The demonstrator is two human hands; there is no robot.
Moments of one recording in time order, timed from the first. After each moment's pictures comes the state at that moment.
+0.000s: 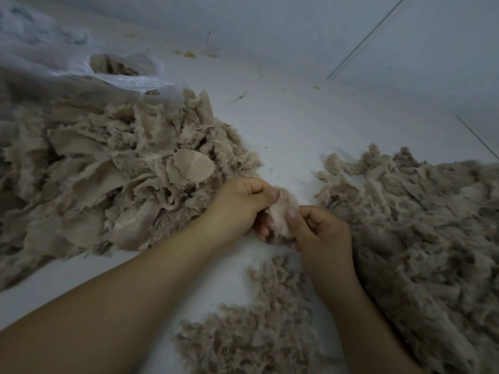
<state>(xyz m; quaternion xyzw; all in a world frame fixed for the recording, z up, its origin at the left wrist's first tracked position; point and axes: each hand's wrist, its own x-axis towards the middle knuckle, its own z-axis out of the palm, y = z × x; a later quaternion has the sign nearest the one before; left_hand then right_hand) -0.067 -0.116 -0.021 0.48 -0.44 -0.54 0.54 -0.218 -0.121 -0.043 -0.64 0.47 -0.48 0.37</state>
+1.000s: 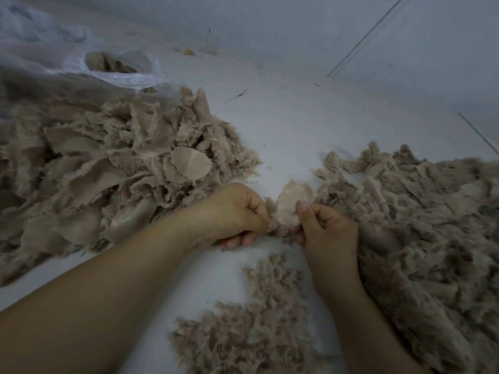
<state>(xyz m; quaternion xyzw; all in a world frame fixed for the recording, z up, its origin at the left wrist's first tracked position) -0.042 -0.113 -0.015 0.52 -0.56 -0.56 0.31 -0.220 -0.124 -0.043 -0.55 0.50 -0.52 0.41</state>
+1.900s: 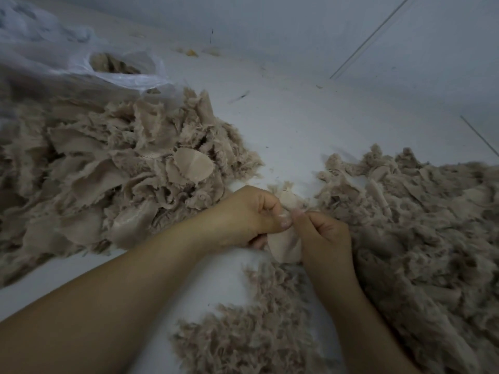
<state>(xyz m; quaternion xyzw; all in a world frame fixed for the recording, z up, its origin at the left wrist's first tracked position) -0.056 -0.117 -0.021 0.49 -0.58 -0.55 0.36 -0.218 -0.120 -0.042 -0.61 0.47 -0.49 0.40</state>
